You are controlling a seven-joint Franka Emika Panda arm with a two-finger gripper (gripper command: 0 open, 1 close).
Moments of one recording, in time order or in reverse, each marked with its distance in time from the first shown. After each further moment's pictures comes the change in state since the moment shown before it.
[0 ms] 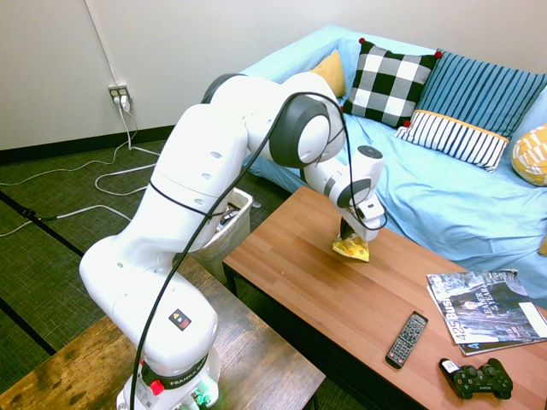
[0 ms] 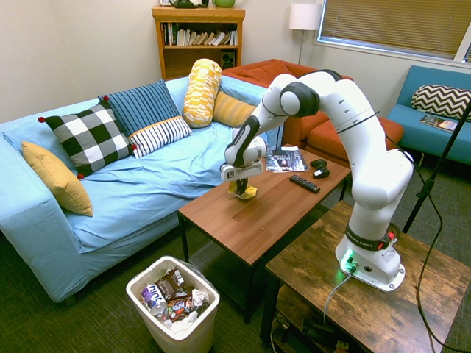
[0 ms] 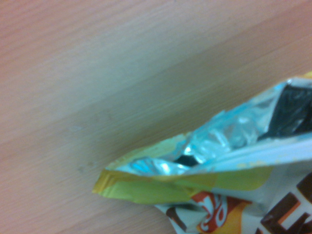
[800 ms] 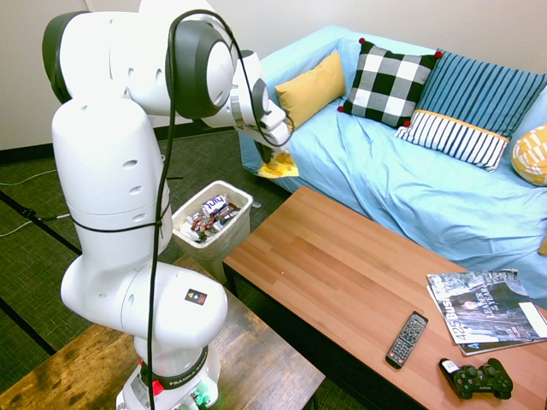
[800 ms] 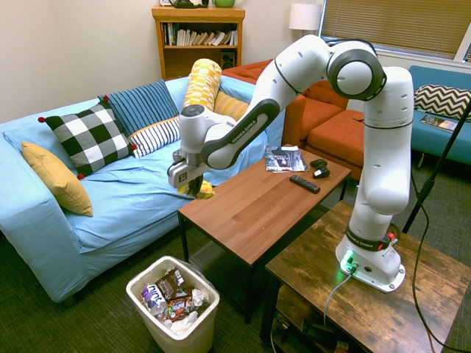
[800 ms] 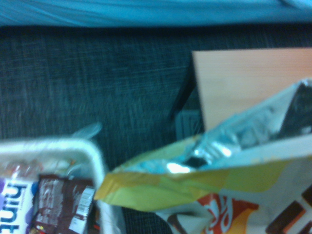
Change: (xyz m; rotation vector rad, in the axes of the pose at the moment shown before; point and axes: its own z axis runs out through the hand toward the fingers) arm -0.380 -0.040 -0.168 0.112 0.204 -0.395
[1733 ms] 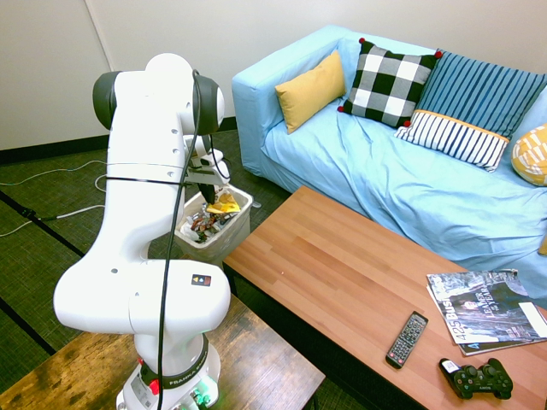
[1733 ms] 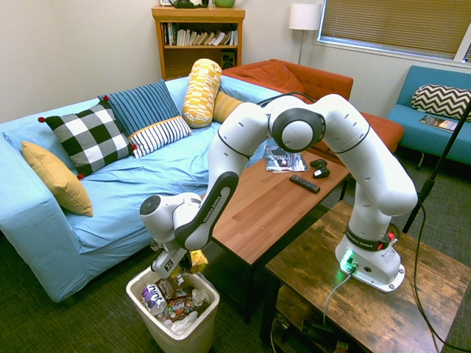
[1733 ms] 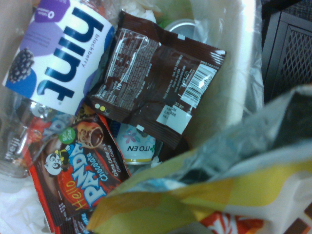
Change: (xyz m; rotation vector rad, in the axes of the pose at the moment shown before) arm -0.174 -0.044 0.169 -0.251 -0.077 -0.258
